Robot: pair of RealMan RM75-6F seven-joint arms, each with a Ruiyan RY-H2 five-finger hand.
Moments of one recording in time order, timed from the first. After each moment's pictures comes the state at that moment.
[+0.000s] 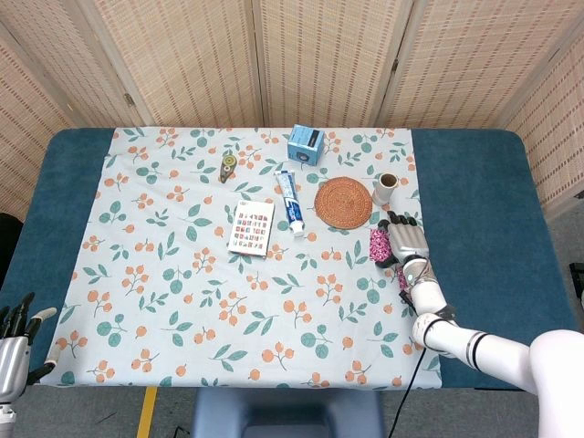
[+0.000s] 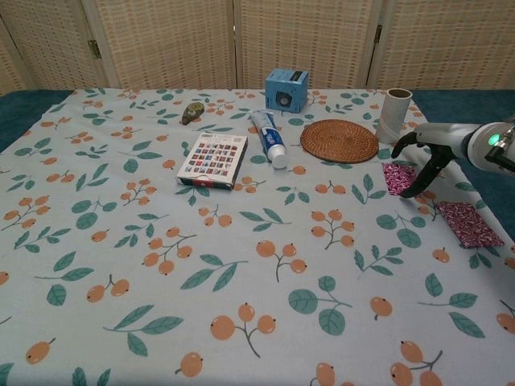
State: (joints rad) left arm 0.02 -1.26 -0.02 -1.44 1.48 1.53 0.02; right arm 0.88 -1.55 0.17 -1.23 -0.41 0.77 -0.54
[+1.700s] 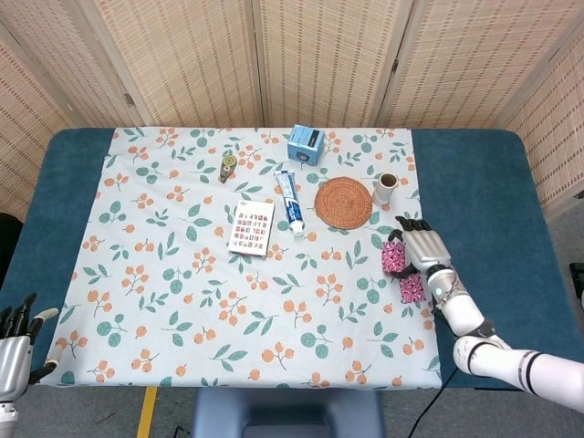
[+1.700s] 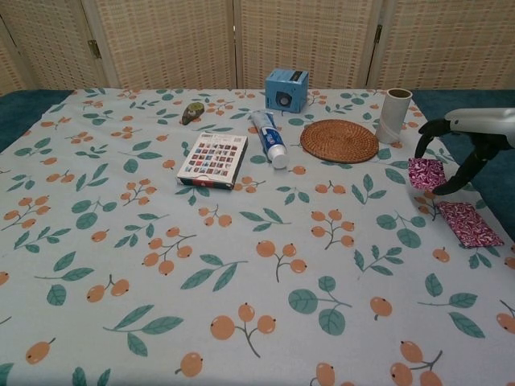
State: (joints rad) left arm 0.01 -1.27 -0.02 -1.43 1.47 1.52 0.02; right arm 0.75 -1.31 0.11 -1.49 -0.75 0.77 -0.34
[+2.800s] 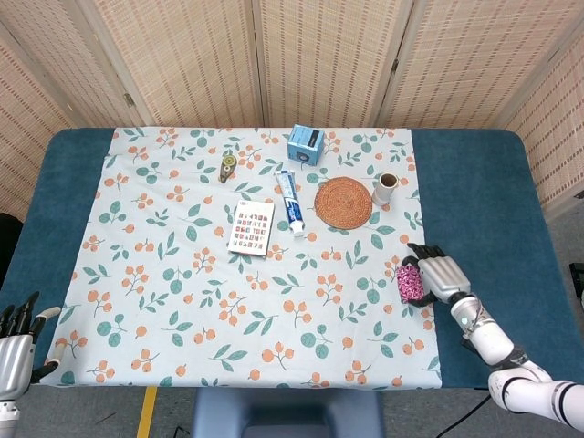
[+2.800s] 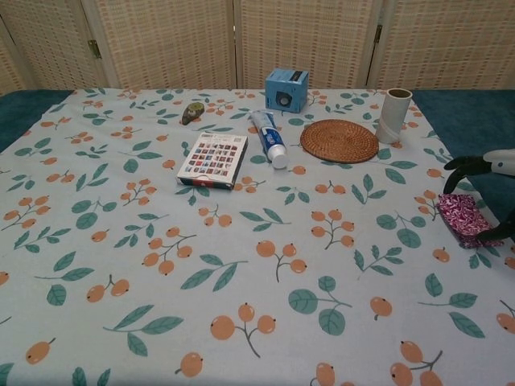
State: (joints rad) left arm 0.01 -1.26 -0.02 -1.44 1.47 1.51 0.02; right arm 0.59 -1.29 0.03 -1.43 -1.12 0.78 -0.09
